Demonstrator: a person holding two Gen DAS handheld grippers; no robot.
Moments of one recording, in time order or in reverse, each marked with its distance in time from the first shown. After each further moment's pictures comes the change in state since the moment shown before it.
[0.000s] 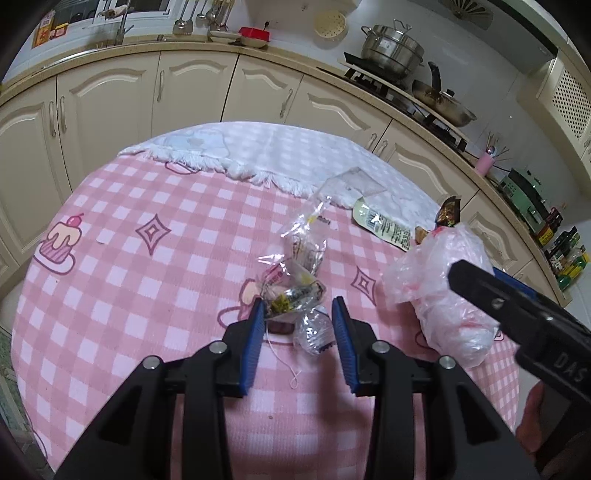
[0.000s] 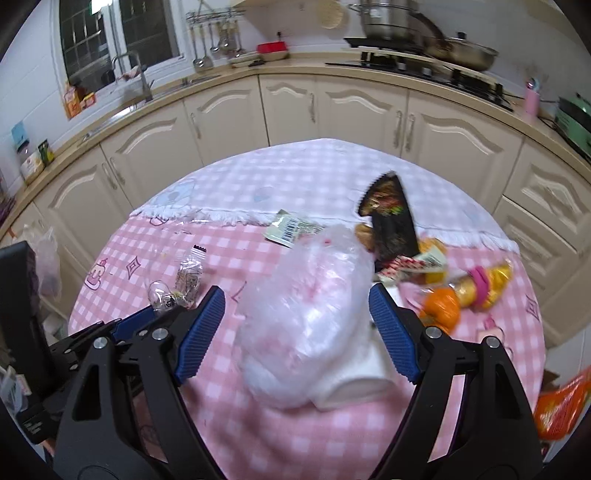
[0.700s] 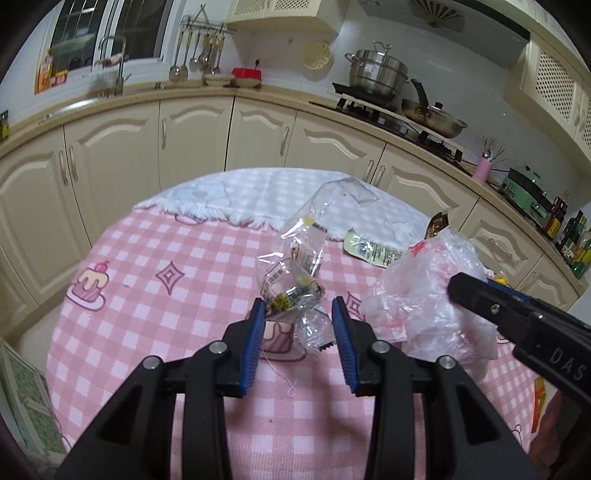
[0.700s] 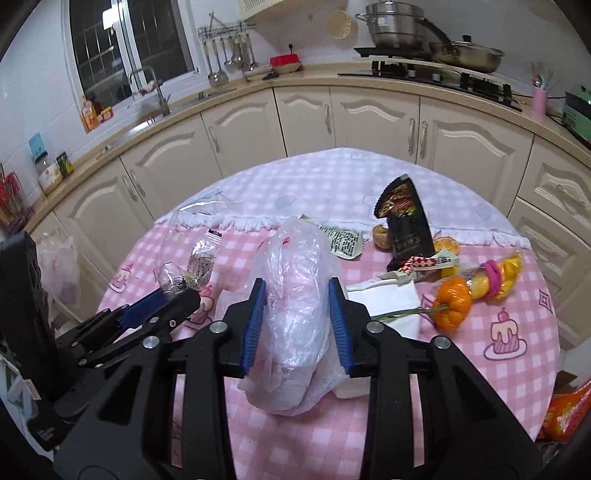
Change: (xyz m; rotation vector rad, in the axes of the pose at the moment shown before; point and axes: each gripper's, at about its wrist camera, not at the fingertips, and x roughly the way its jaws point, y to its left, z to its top) left arm -0.030 -0.024 -0.001 0.111 -0.153 0.079; right arm -0.031 -0.008 -0.011 0.059 -0.078 0.086
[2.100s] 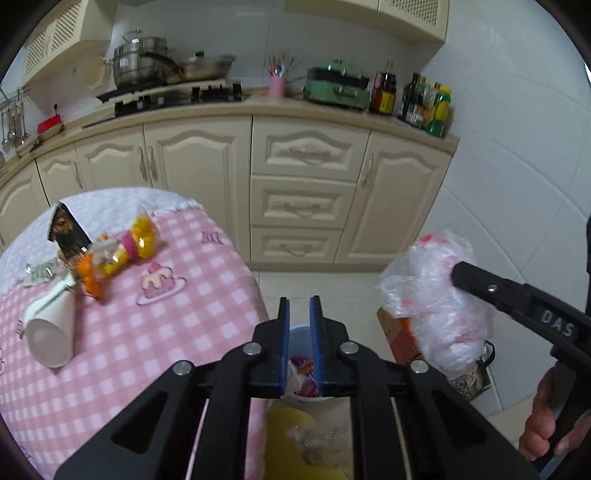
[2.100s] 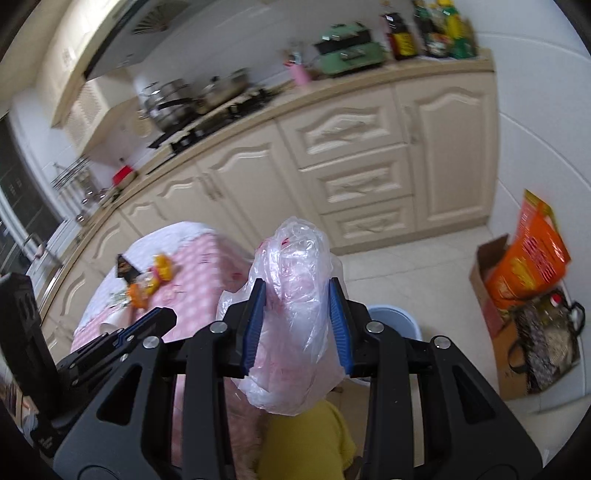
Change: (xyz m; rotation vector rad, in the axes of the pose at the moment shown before) left arm -0.028 -0.336 -0.102 0.514 0.164 -0.435; right arm -0.242 -0.276 -0.164 0.624 -0.210 -0.375
